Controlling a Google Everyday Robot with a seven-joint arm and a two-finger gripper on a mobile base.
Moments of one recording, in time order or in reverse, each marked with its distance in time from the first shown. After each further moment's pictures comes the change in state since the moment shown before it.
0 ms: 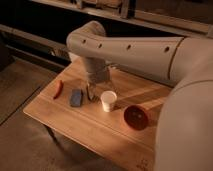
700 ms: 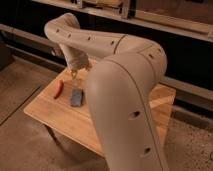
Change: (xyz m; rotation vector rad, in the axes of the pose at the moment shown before) arm -0.097 0.094 -0.007 0.047 0.032 -0.097
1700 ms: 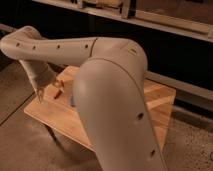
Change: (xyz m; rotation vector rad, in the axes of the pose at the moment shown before) arm 0.077 0.133 -0.020 -0.132 -0.080 -0.371
